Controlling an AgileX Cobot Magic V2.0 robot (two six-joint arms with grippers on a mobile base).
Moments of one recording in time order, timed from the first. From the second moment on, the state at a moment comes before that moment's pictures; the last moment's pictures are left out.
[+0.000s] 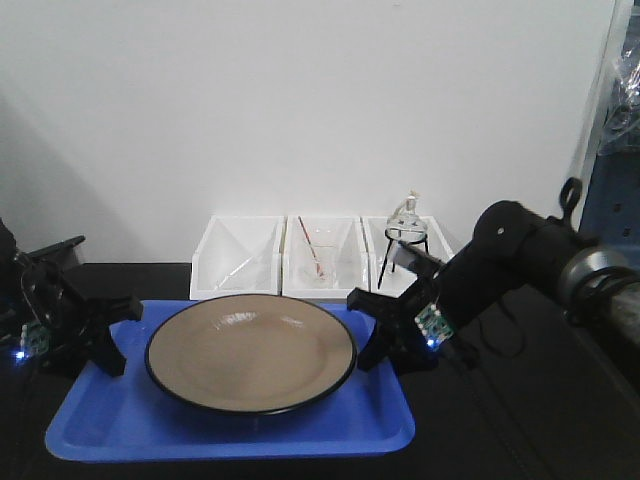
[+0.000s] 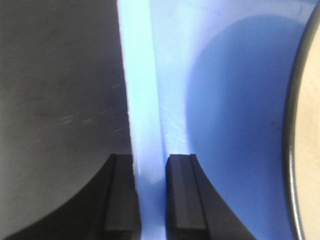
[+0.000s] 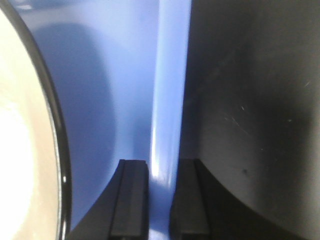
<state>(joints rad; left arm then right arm) -0.05 1.85 -1.69 -0.36 1.18 -0.02 0.24 2.10 -1.93 0.54 1.16 0.09</state>
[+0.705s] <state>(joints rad) -0.05 1.85 -1.86 -0.50 1.25 -0.07 0.18 1.95 -1.94 0.56 1.19 0.11</state>
